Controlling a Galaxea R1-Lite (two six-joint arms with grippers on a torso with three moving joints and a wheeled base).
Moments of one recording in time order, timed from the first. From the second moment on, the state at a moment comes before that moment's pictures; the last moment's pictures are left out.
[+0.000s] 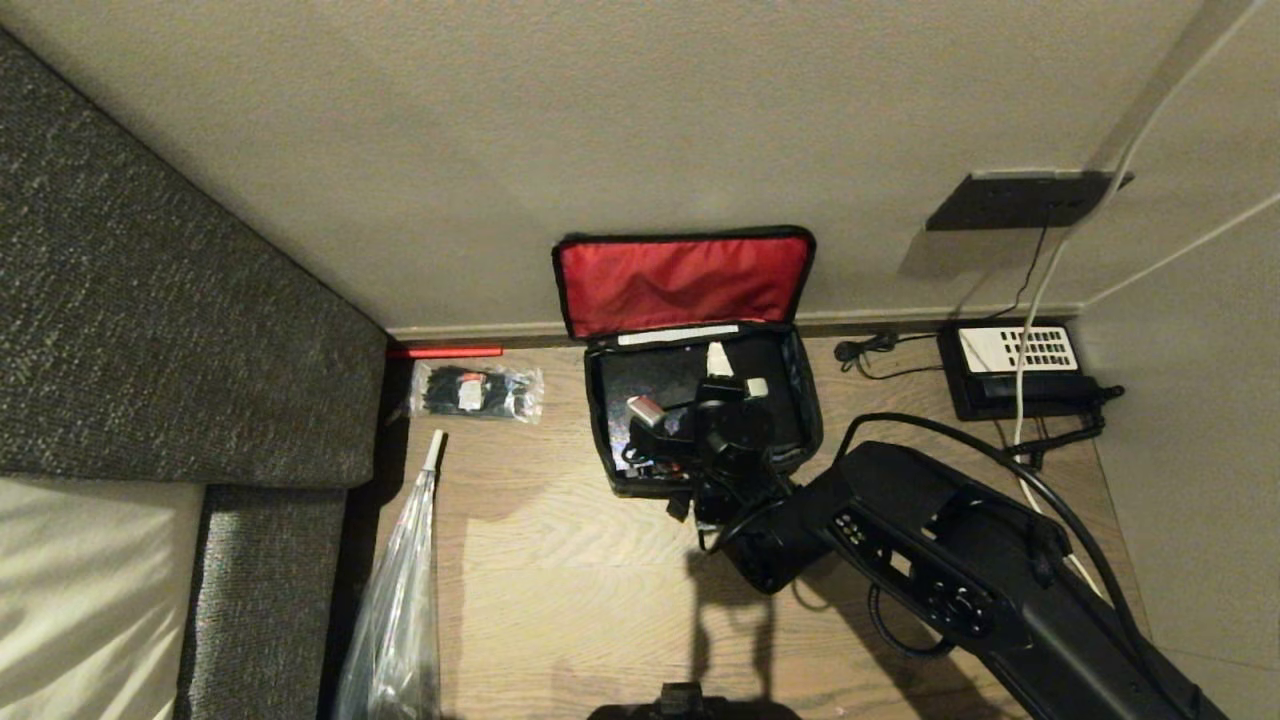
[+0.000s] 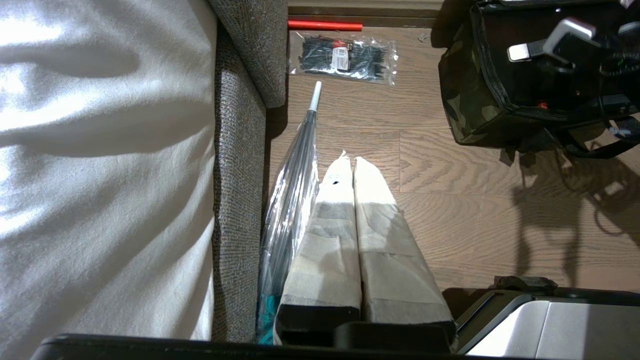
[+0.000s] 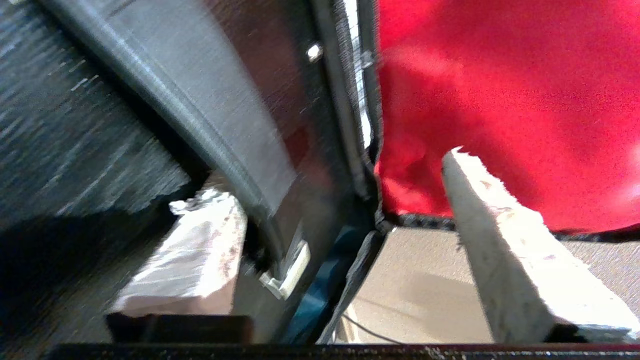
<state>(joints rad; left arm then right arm) 0.00 0.00 0.00 0.00 0.01 0.00 0.63 2.77 -1.71 -1.36 -0.65 -1.60</state>
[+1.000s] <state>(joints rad) 0.00 0.00 0.00 0.00 0.01 0.00 0.61 2.81 -1.80 -1.33 -0.63 -1.60</state>
